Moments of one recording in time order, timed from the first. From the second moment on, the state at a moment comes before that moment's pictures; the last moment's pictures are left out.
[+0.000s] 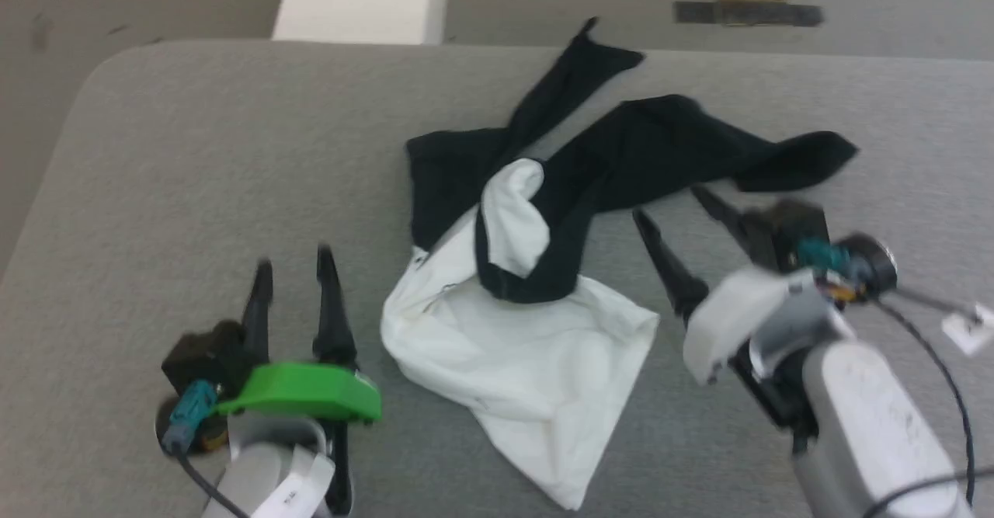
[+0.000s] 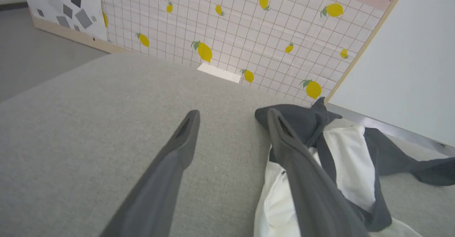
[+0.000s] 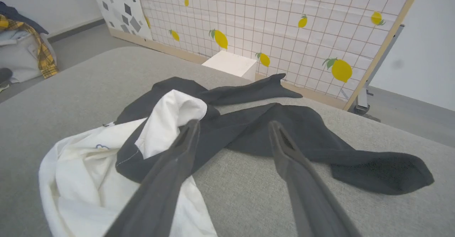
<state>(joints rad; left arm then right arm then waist) -0.12 0.18 -0.28 0.02 -0.54 0.29 -0.25 -0.32 -0.13 0.24 0.08 0.16 0.13 0.19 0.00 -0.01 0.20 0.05</state>
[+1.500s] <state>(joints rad) -0.12 0.05 -0.13 0.02 -0.33 0.15 -0.26 -0.17 -0.12 -0.45 -0.07 0.06 0.13 0.62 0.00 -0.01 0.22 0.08</state>
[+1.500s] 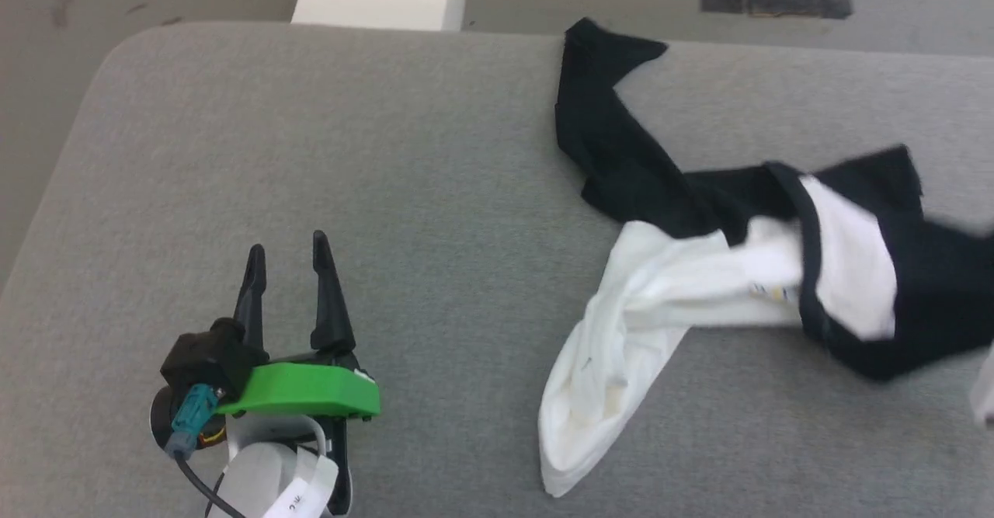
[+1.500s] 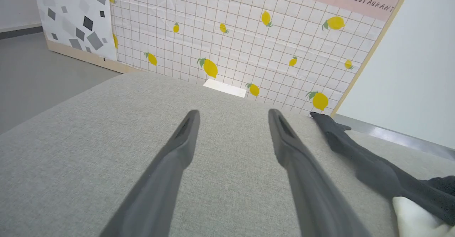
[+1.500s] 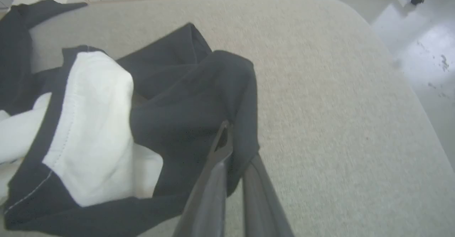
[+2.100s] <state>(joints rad) -0.26 0.05 -0.32 0.14 -0.33 0.07 -0.25 -0.03 -0.05 -0.36 -0.02 0.11 0.13 0.27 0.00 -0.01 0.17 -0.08</state>
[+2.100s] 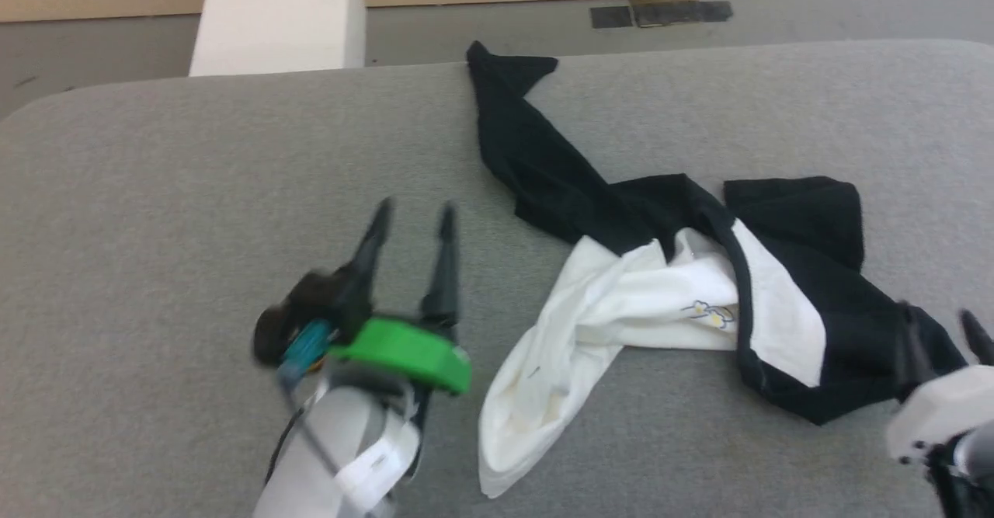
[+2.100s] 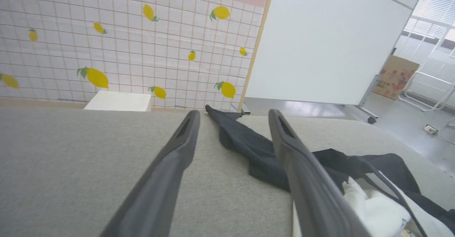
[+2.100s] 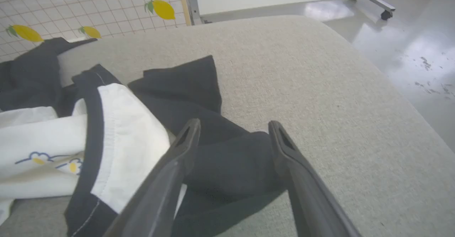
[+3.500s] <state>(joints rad) -1.20 0.05 -0.63 1.07 -0.53 0.18 0.52 -0.19 -0.05 -0.03 0.07 0.25 0.13 0.02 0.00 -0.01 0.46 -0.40</state>
